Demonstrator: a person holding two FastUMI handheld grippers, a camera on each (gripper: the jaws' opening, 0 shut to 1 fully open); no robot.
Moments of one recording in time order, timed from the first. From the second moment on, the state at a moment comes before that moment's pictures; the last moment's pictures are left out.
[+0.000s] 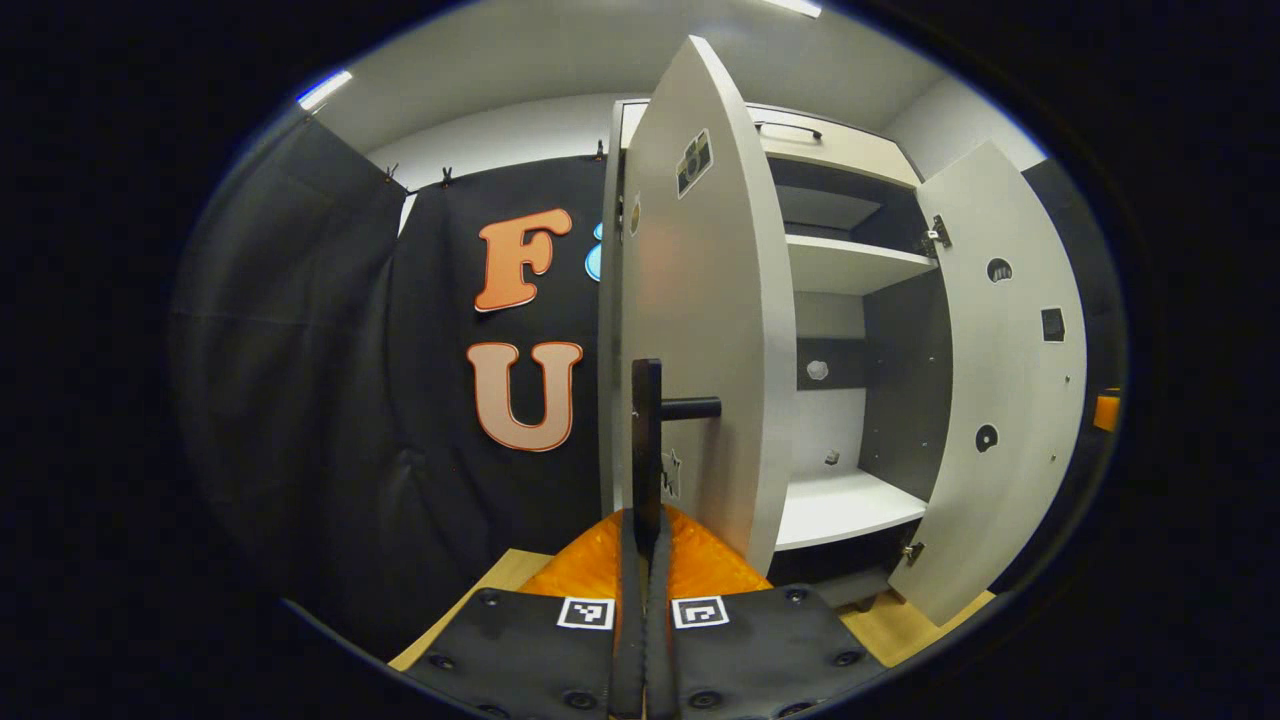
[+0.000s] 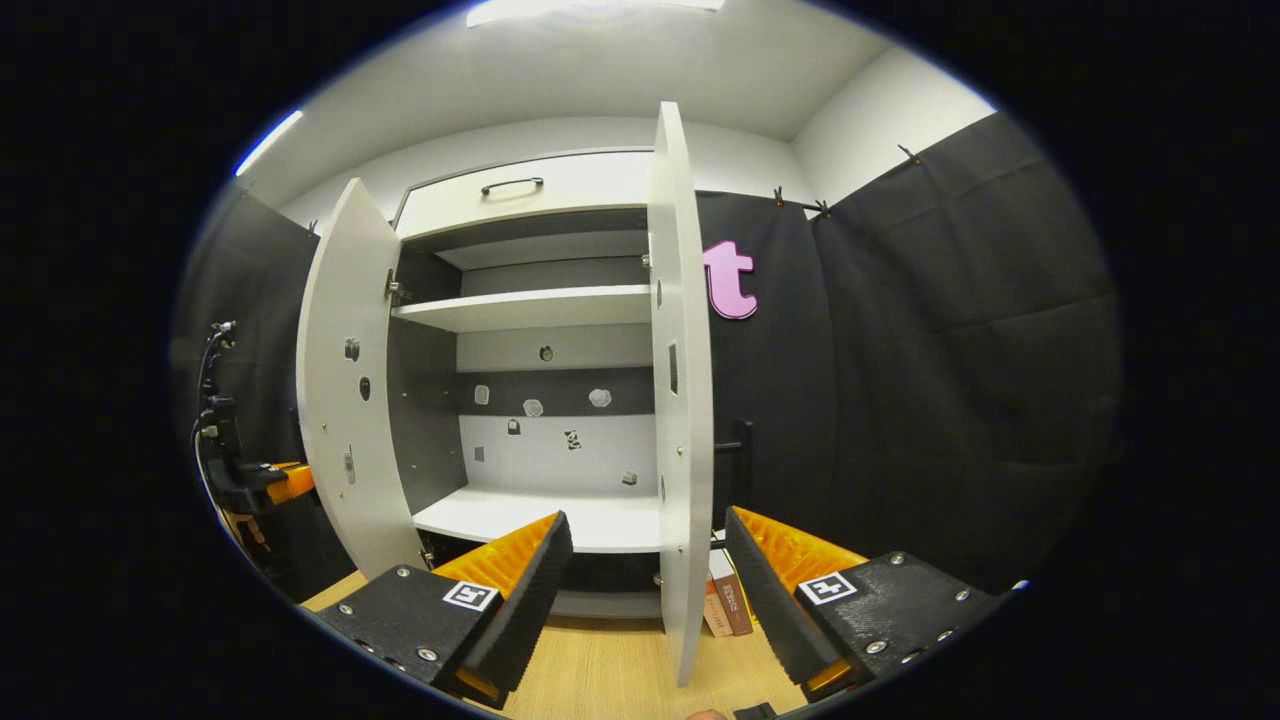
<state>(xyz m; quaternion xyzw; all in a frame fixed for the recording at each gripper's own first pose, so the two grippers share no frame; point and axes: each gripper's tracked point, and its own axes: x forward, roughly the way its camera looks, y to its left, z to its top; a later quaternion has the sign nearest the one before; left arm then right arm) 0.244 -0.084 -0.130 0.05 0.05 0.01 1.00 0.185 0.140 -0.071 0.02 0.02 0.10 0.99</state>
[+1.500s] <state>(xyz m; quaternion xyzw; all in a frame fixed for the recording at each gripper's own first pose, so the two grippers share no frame) 0.169 0.006 -0.021 0.05 0.04 0.03 1.00 0.202 0.141 -0.037 -0.02 -0.01 0.07 1.00</state>
